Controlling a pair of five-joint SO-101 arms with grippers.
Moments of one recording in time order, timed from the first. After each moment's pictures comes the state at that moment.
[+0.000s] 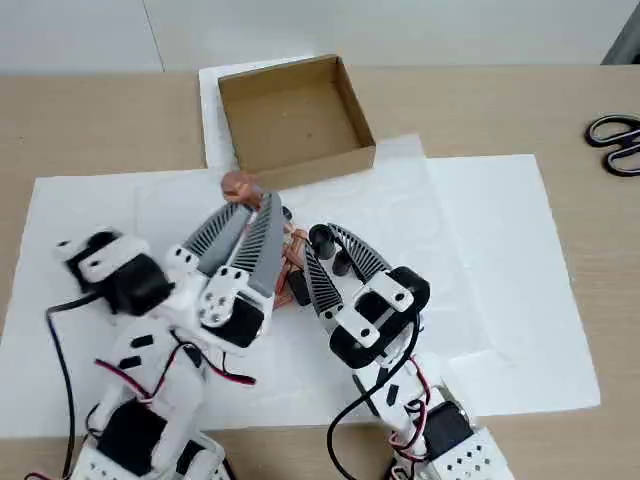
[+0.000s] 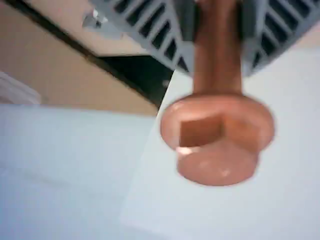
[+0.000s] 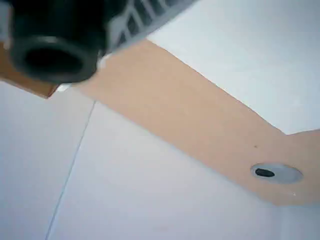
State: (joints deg) left arm 24.6 -85.9 64.6 22.2 26.1; right arm -34.3 -96.4 96.5 1.9 8.5
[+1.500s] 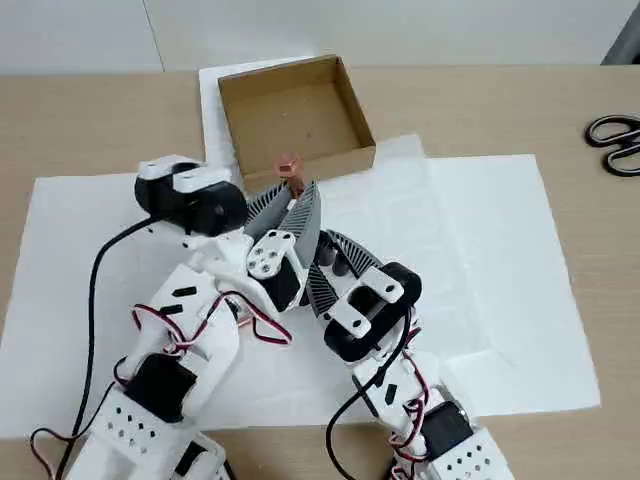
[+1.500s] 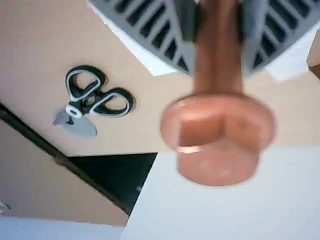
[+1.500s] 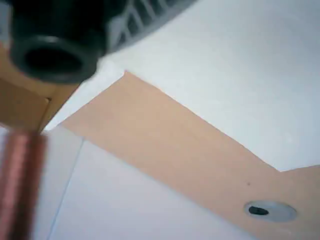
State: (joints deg) left arm 27.0 -64.5 57.0 23.5 24.7; right arm -34.3 -96.4 96.5 6.6 8.5
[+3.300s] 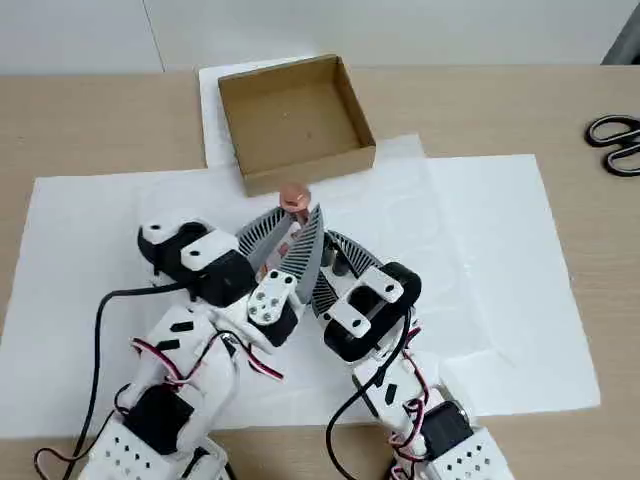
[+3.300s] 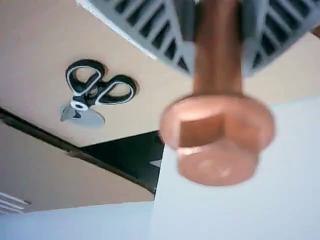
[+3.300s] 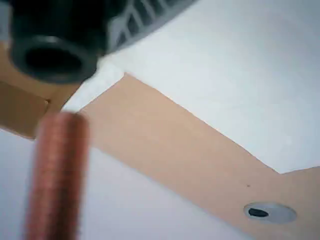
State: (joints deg) left arm 30.7 -79.0 69.6 18.0 14.6; right arm -34.3 -96.4 96.5 6.8 8.5
